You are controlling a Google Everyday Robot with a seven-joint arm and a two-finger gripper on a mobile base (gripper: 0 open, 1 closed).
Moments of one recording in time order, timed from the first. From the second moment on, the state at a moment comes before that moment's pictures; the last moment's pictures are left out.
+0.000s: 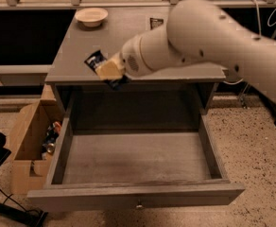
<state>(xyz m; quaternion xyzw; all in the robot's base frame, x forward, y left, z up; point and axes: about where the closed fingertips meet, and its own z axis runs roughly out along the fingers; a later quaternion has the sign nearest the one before) 0.581 0.074 0.921 -0.42 0.77 0.24 0.41</state>
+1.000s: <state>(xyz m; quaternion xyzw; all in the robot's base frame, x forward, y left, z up) 0.529 -0.052 0.646 -0.35 0.86 0.28 0.26</state>
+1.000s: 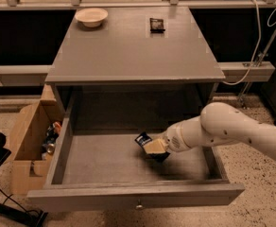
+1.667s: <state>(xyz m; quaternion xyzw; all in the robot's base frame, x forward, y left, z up) 0.530 -0.056 0.639 -0.35 0.86 0.27 0.26</state>
